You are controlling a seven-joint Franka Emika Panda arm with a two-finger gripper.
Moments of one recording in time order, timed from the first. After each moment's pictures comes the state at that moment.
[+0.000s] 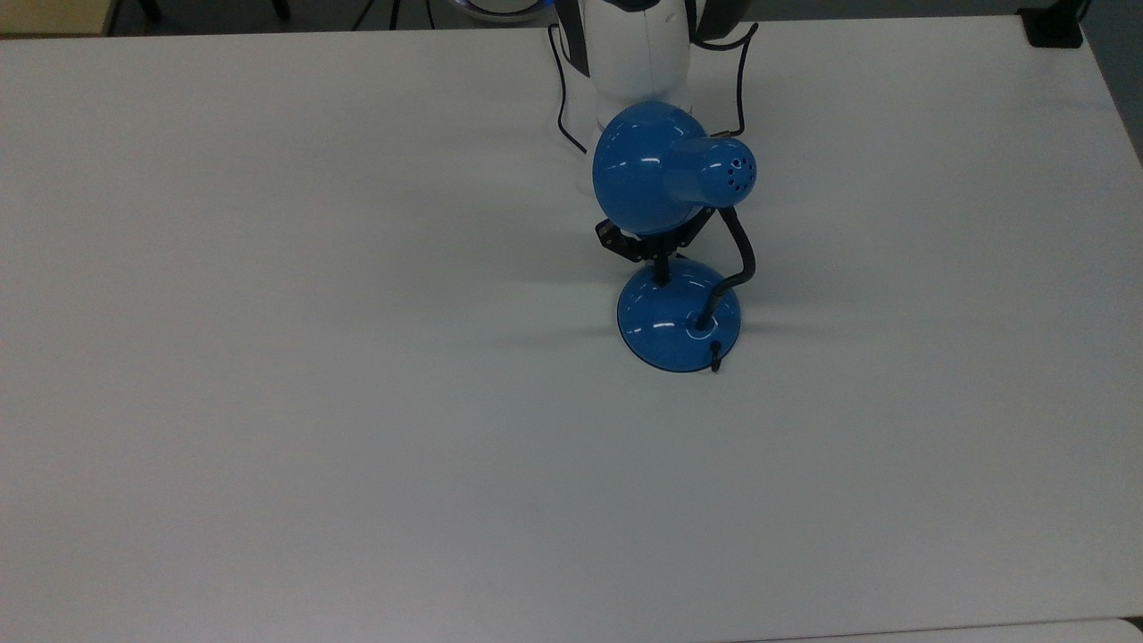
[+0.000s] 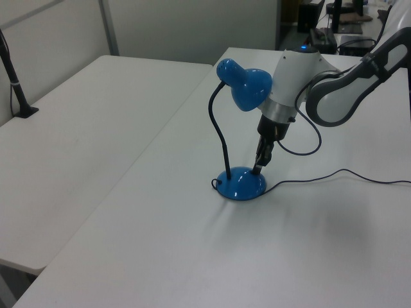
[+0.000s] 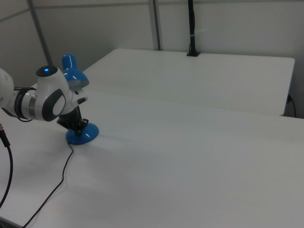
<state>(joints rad) 0.12 0.27 0.21 -2.08 0.06 2.64 -0.05</state>
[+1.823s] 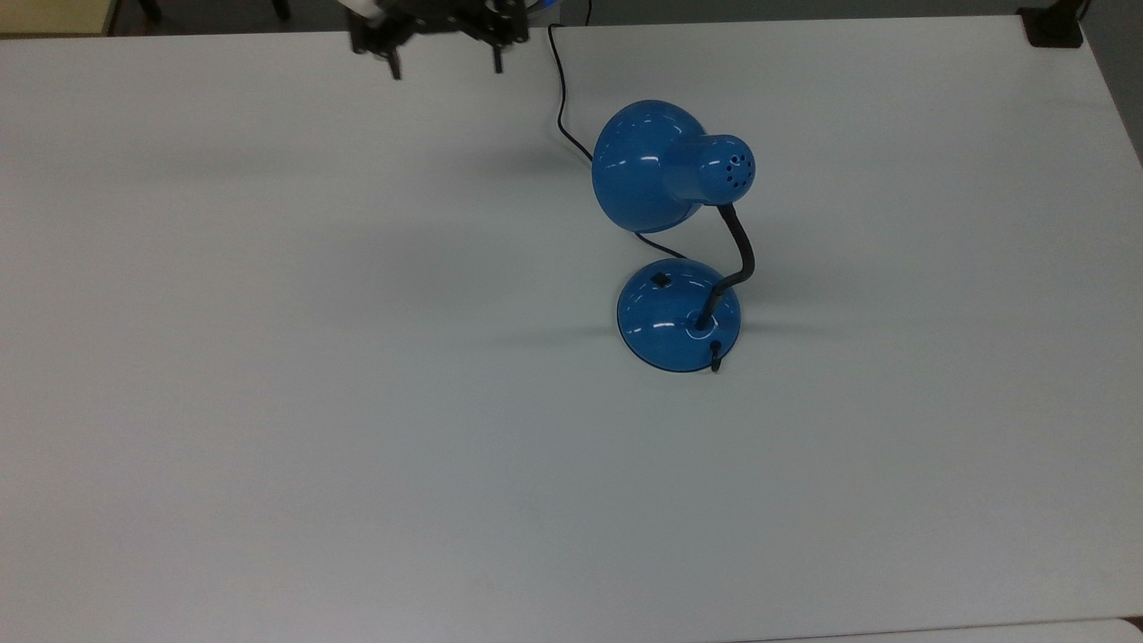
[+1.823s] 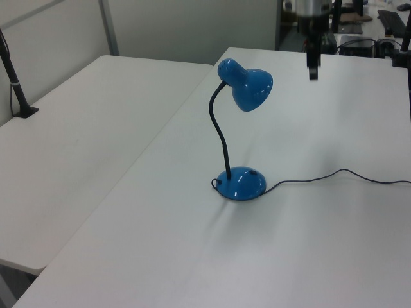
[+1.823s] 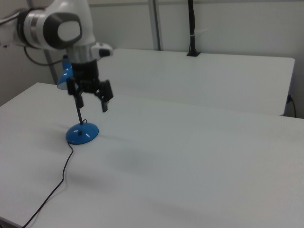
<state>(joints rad) -0.08 0.00 0.07 -1.74 -0.01 1.64 -0.12</state>
